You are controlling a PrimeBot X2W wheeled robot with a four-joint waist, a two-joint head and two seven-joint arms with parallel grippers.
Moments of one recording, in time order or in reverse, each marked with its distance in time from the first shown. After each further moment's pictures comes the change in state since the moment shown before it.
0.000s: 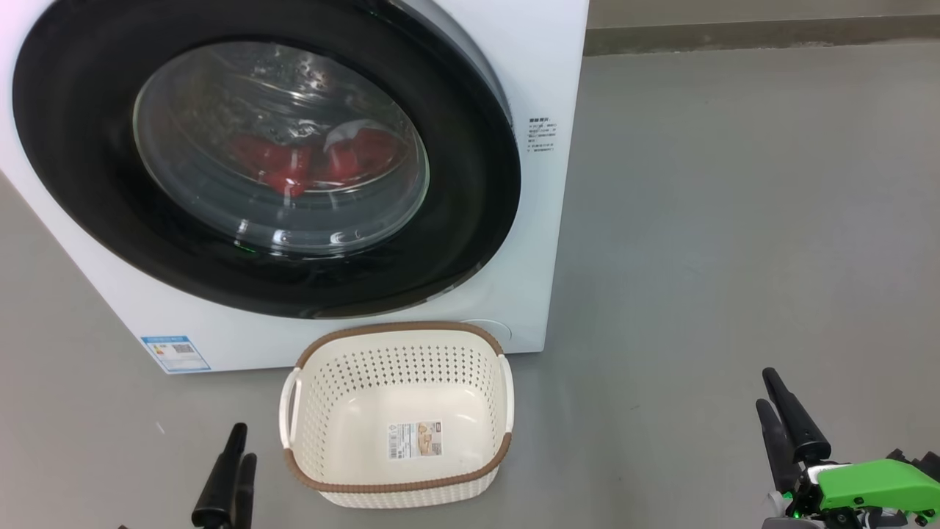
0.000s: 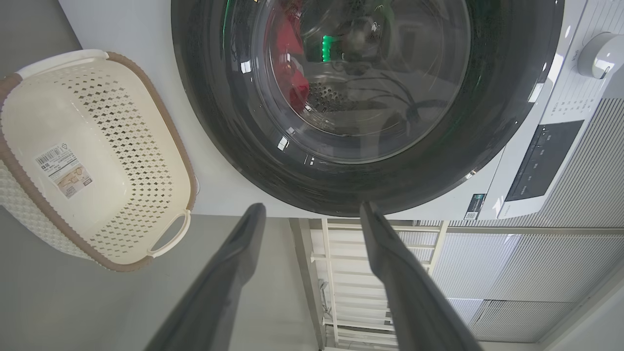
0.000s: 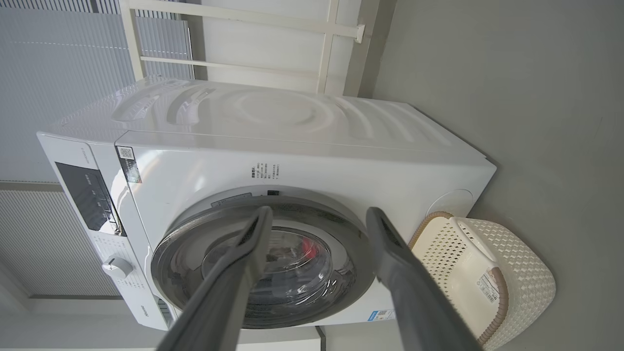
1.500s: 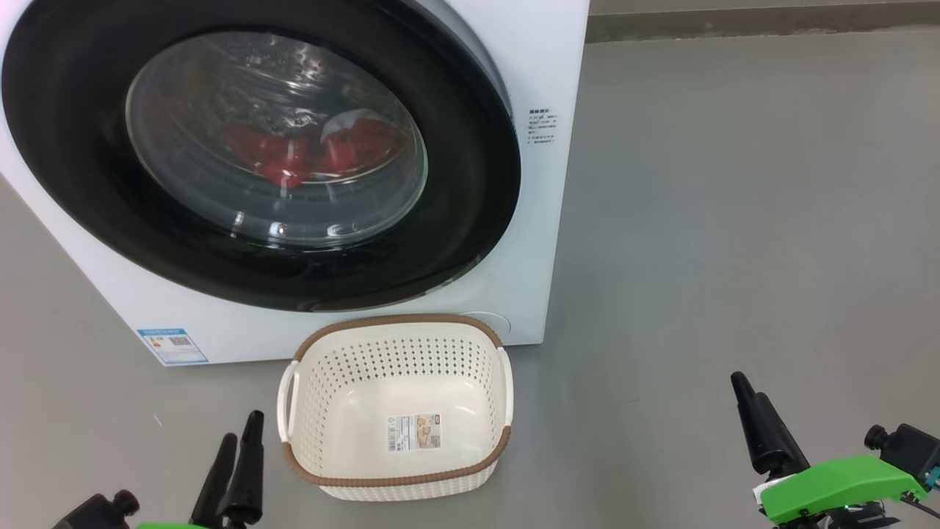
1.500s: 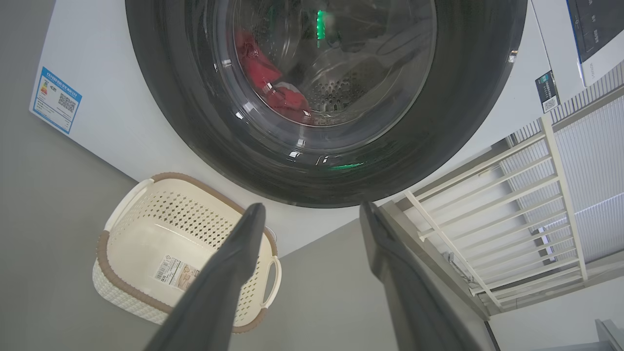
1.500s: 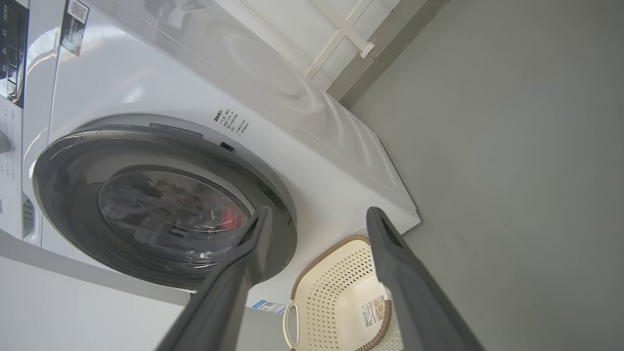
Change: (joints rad) left arm 0.010 0.018 -0.035 -0.074 0.601 0.000 -0.126; right arm 0.005 -0.032 0.088 -0.015 -0.489 0.000 -0.122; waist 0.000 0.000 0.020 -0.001
